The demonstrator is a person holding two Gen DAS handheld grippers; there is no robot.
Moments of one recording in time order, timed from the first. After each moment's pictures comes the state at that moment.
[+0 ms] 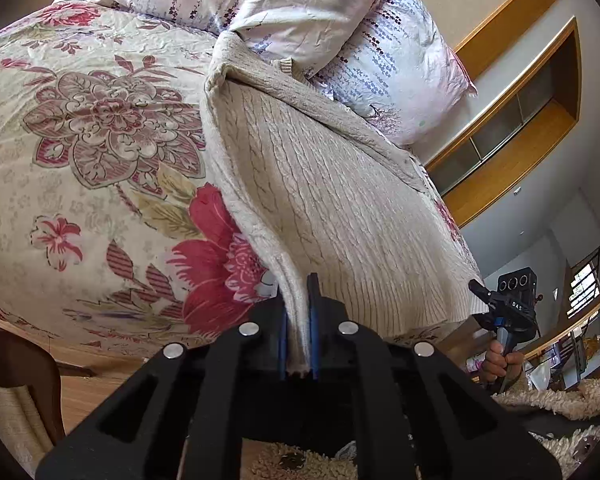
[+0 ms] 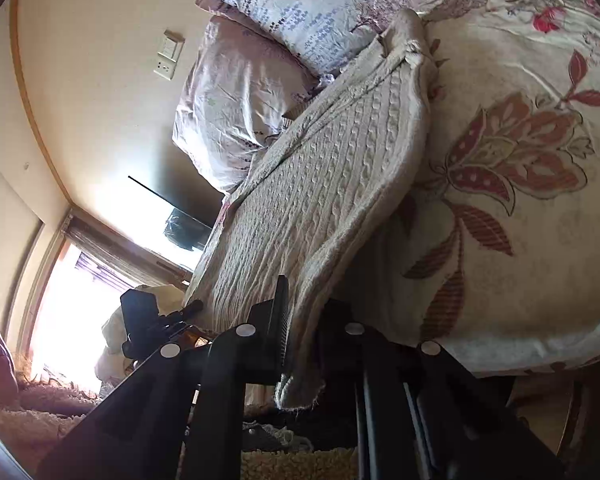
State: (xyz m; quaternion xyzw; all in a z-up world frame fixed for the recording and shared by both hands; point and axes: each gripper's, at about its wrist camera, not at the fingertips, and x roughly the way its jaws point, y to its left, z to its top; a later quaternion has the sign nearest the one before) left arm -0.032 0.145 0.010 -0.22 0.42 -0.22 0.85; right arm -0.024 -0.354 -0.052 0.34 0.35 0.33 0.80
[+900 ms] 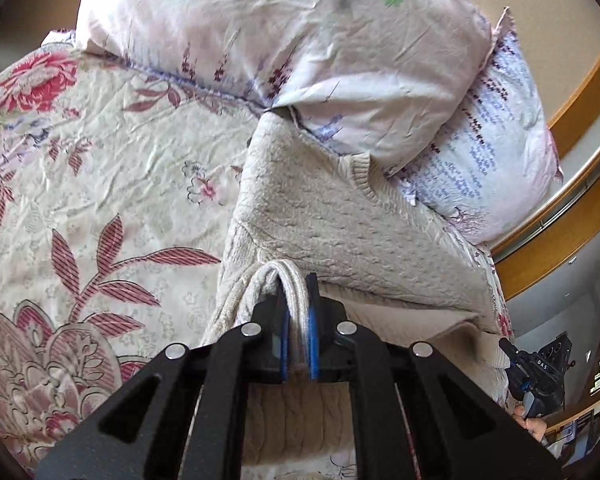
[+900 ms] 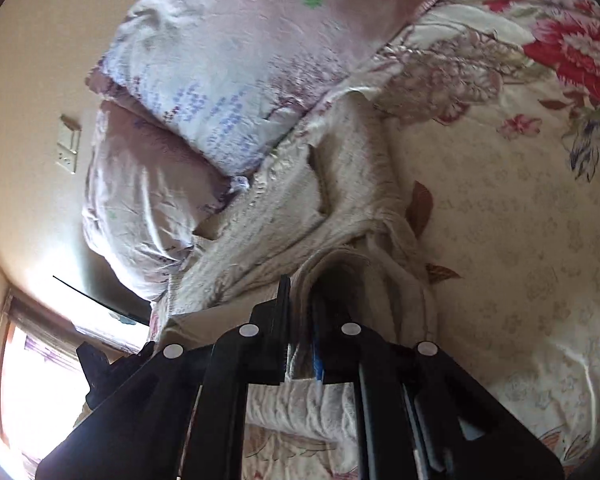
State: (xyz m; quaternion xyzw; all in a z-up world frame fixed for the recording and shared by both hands) left arm 0.181 0.159 0.025 -0.25 0.42 -0.09 0.87; right arm 0.147 -0.366 -0.037 0.39 0.36 0.15 0.84
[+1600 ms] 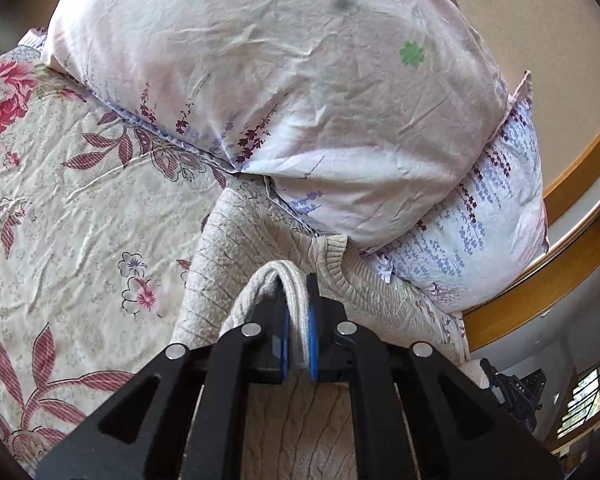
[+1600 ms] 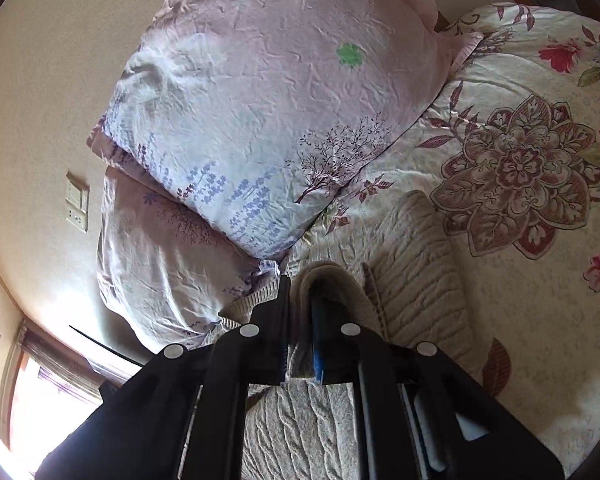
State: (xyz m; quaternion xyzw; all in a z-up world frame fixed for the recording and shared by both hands) left arm 0.250 0.168 0.046 -0.34 0.36 -0.09 0.86; right arm 0.225 -0.374 0.002 0.44 0.28 0.15 0.84
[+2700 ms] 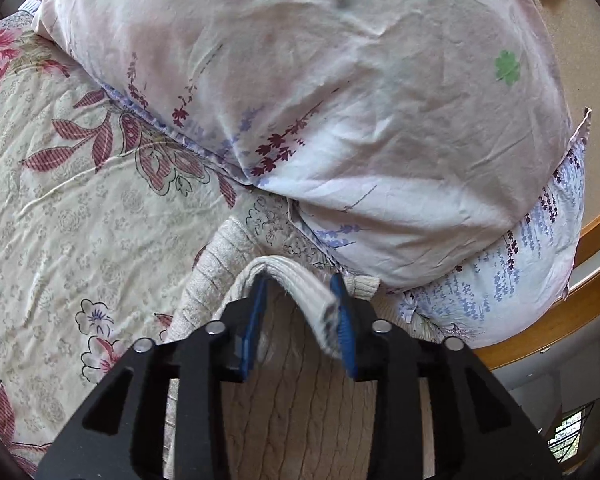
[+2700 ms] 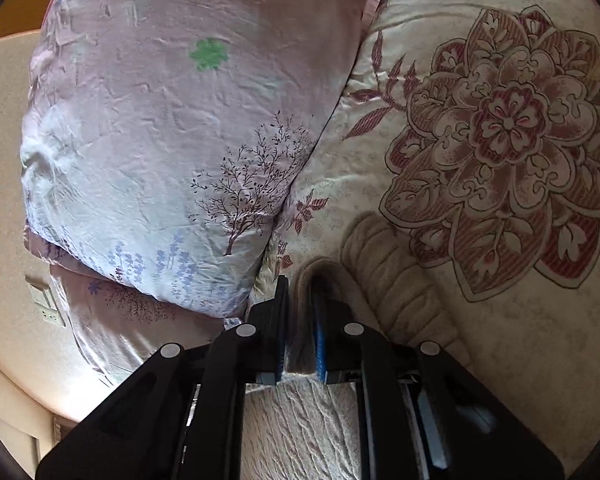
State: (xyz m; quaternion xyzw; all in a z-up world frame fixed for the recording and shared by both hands) left arm 0.326 0.179 0.016 -0.37 0.38 -0.06 0.85; right arm 0.281 -0.395 -0.043 0.55 0.30 0.06 0.78
